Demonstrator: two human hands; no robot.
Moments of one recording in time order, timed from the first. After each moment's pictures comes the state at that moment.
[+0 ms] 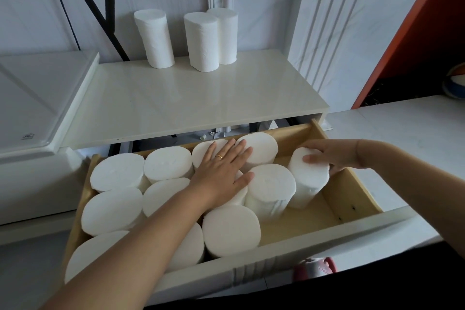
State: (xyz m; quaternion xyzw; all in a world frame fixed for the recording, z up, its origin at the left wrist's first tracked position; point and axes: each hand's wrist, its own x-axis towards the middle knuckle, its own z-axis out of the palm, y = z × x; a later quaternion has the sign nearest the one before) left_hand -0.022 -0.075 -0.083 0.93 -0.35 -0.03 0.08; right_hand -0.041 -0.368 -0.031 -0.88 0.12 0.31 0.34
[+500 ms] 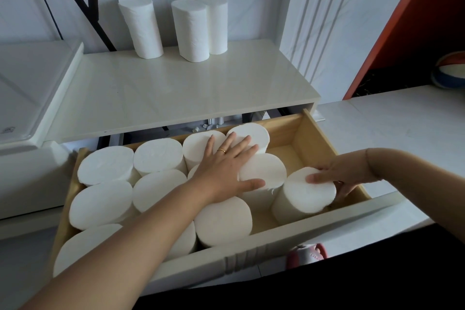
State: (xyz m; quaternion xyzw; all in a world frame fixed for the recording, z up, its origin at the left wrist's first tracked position) left_hand -0.034 -0.094 -0.078 0.92 -0.37 -0.06 0.07; right_hand -0.088 -0.373 -0.032 -0.81 0.14 0.46 0.34
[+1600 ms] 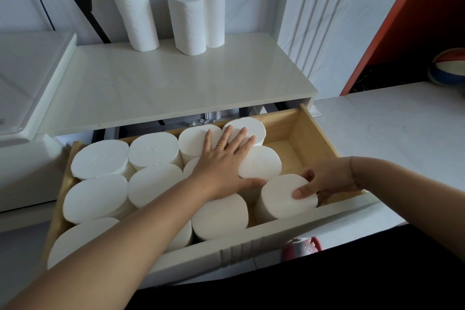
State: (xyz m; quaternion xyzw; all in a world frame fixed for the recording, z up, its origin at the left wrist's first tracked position) left_hand -0.037 -0.102 -0.085 0.93 -0.35 -0.03 0.05; right_hand -0.101 -0.348 -0.043 -0.76 0.12 0.47 0.44
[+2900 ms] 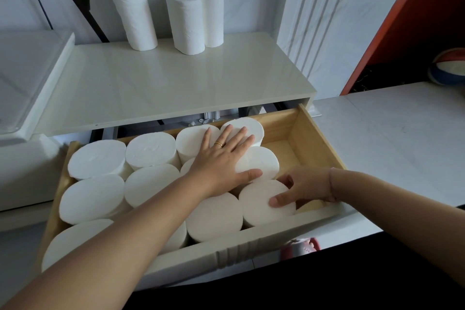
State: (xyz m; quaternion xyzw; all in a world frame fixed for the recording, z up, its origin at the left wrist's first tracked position) left_hand -0.032 -0.102 -0.084 0.93 -0.36 -0.03 0.05; right_hand -0.110 -0.304 -0.043 -0.80 0.09 0.40 0.44
